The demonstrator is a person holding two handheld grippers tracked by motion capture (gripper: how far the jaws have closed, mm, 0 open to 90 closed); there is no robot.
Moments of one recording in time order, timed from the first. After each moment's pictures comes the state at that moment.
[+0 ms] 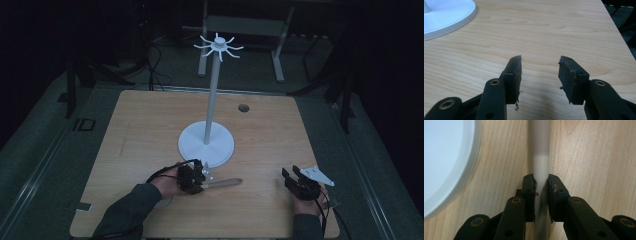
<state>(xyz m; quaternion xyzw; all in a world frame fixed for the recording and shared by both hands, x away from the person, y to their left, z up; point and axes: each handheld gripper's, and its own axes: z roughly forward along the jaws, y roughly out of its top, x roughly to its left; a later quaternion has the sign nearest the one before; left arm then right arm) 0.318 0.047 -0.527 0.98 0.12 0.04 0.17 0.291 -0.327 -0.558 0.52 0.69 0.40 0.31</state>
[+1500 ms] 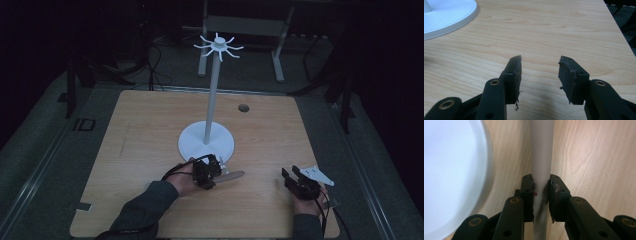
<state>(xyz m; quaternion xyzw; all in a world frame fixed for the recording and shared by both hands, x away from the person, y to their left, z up) 0.324 0.010 -0.502 0.97 0.15 0.08 0.17 0.291 -0.327 -0.558 0.52 0.69 0.40 0.31</state>
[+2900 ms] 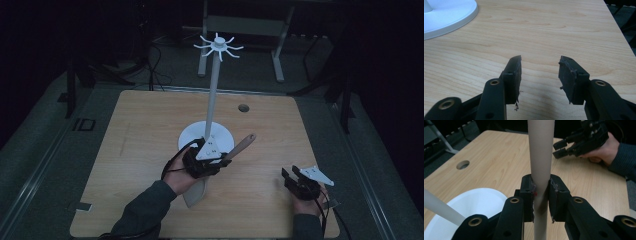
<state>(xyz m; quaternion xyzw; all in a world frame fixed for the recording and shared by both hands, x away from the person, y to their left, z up) 0.298 0.035 -0.423 0.86 0.17 0.17 0.46 0.292 -0.327 -0.558 0.52 0.69 0.40 0.31</state>
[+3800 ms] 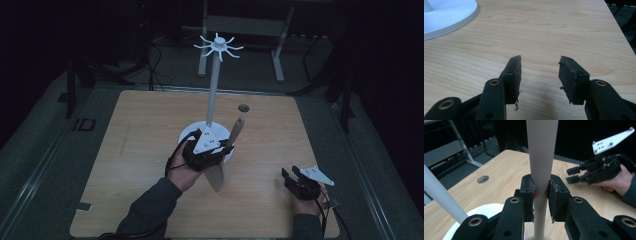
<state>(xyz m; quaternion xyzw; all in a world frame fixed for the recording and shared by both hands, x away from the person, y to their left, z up) 0.298 0.033 -0.401 0.81 0.21 0.20 0.51 0.292 -0.327 -0.558 0.52 0.69 0.40 0.30</state>
